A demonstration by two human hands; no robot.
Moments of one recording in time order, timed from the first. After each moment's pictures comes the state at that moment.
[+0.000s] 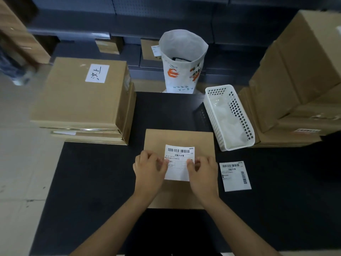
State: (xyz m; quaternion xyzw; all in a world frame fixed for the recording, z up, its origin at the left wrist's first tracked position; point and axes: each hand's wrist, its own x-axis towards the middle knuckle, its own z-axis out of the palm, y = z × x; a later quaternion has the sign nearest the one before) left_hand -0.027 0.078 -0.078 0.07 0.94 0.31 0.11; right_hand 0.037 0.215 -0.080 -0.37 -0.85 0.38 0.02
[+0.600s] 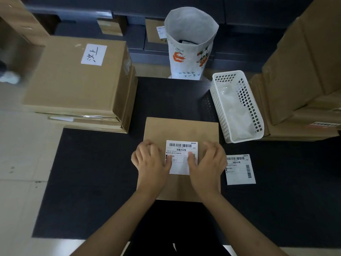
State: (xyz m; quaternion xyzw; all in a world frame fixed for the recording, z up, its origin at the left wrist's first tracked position) left_hand -0.011 0.087 -0.116 0.10 0.98 0.19 -0.02; right_hand 0.040 0.218 -0.111 -0.34 -0.90 0.25 0.12
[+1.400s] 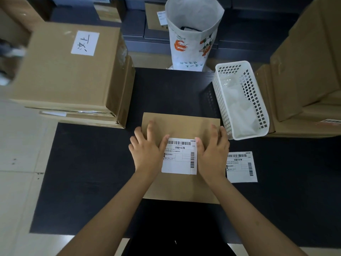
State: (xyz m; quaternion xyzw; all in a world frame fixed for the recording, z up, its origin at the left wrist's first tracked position) left_hand -0.049 0.100 -0.128 0.04 0.99 0.13 0.06; right_hand 0.018 0.258 -0.133 -0.31 -0.92 0.24 0.06
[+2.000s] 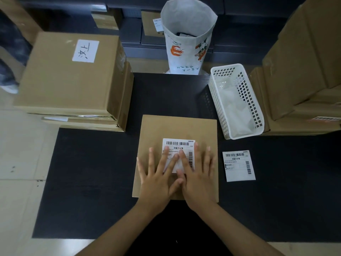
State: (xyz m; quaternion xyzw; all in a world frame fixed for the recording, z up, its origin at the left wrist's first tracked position) left_hand 0.027 0.074 -0.127 0.30 0.94 0.08 0.13; right_hand 0.077 0.211 -0.130 -0.13 -0.98 0.10 -0.04
